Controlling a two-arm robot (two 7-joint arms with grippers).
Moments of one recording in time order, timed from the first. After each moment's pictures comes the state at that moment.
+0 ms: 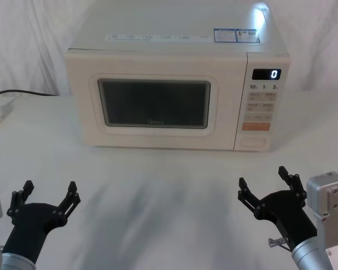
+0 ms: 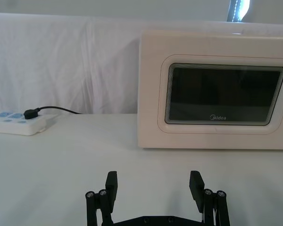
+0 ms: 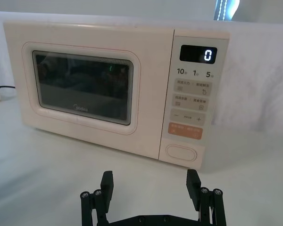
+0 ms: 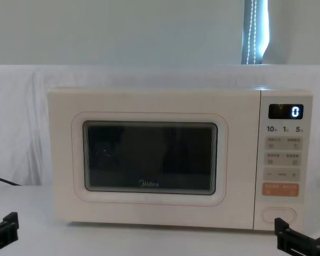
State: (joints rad) left arm 0.27 0.24 0.04 -1.85 -0.25 -0.02 -0.02; right arm -0.17 0.19 -0.26 -1.77 0.07 -0.06 -0.03
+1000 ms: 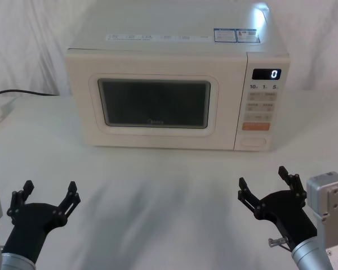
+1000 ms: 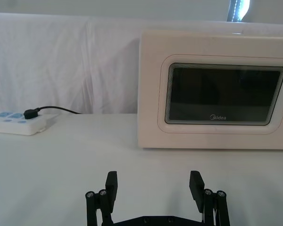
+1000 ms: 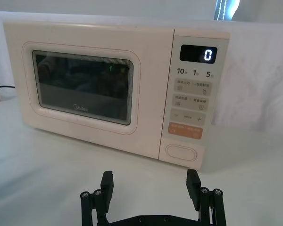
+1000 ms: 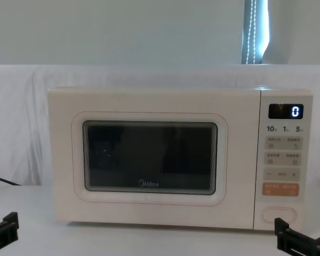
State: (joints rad) left arm 0.27 0.24 0.04 -1.85 -0.25 -0.02 -0.02; right arm -0.17 0.19 -0.26 -1.77 0.07 -0.06 -0.03
